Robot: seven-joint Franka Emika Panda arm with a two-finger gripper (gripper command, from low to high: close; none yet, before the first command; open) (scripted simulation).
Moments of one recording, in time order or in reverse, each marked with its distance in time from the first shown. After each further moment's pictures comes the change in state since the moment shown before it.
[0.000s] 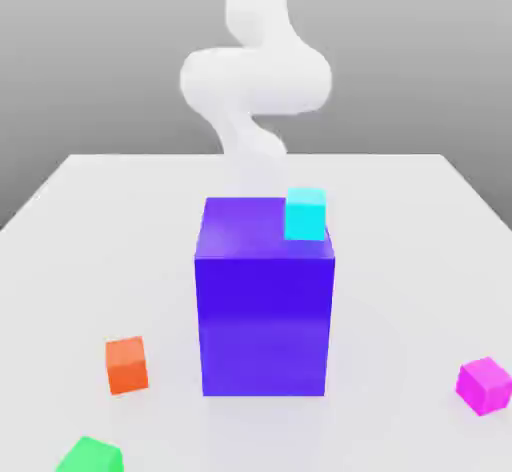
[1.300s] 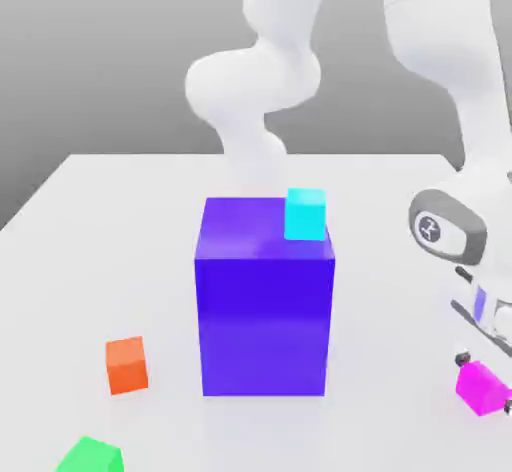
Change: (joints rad) arm 0.576 1.169 0.038 -0.091 -0.045 0.521 -1.148
